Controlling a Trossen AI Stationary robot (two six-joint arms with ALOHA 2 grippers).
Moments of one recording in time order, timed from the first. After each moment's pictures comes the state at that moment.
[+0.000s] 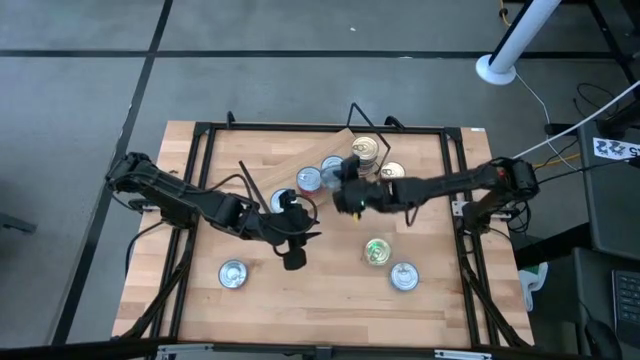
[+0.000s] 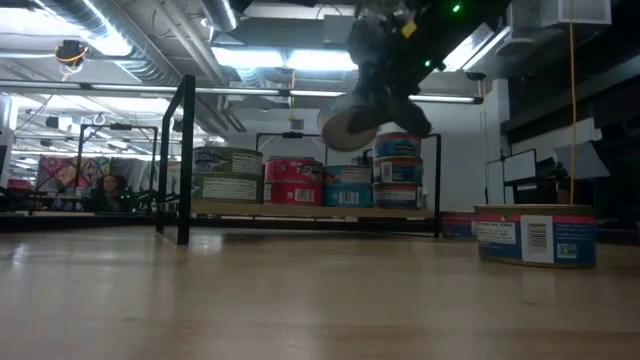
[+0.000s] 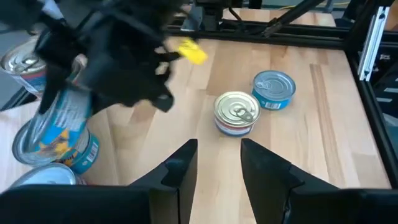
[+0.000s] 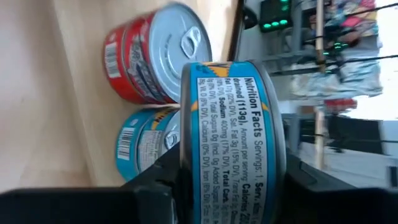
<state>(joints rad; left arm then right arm) -0.33 1.50 1.27 -0.41 -0.47 -0.30 0.03 1.61 1.08 -0.15 0.63 -0.82</state>
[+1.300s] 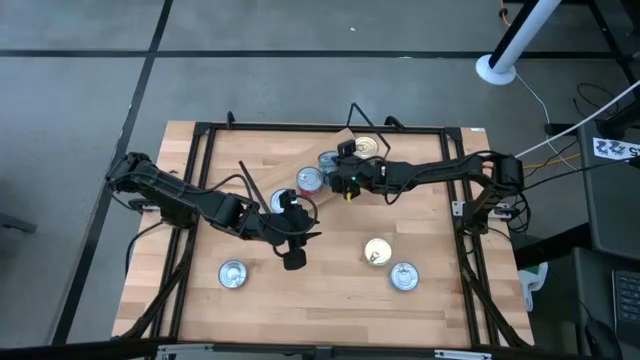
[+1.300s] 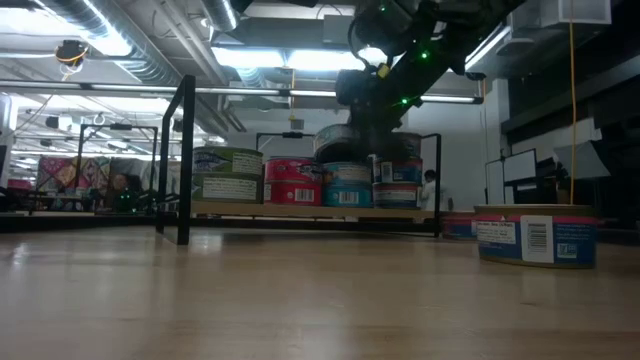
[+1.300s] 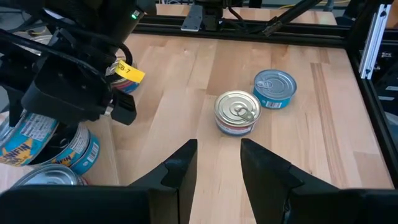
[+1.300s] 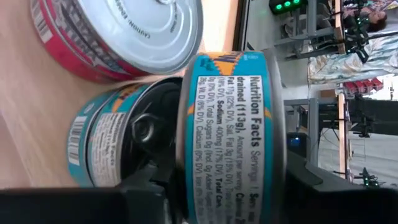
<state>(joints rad) -0.33 1.51 1.27 -0.41 -0.48 -0.29 -0.15 1.71 1.09 -0.05 0.50 -0.84</state>
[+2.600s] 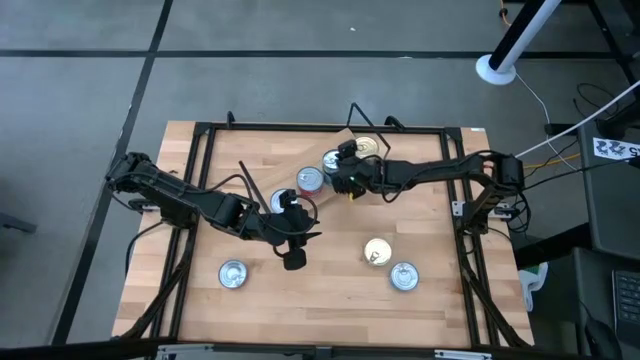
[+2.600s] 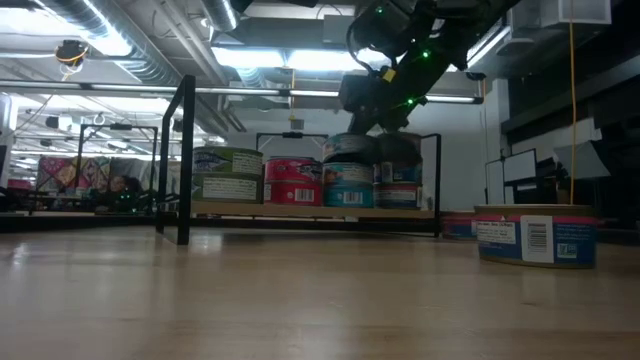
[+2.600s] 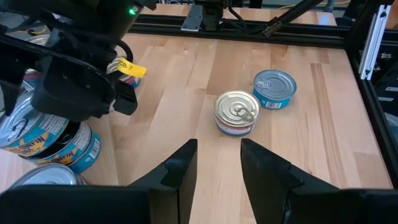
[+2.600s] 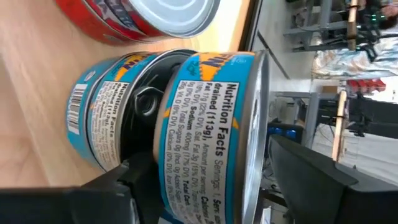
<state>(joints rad) -0.33 1.51 1.27 -0.41 -0.48 -0.29 -0.15 1.70 1.12 -0.17 0.54 -0.89</state>
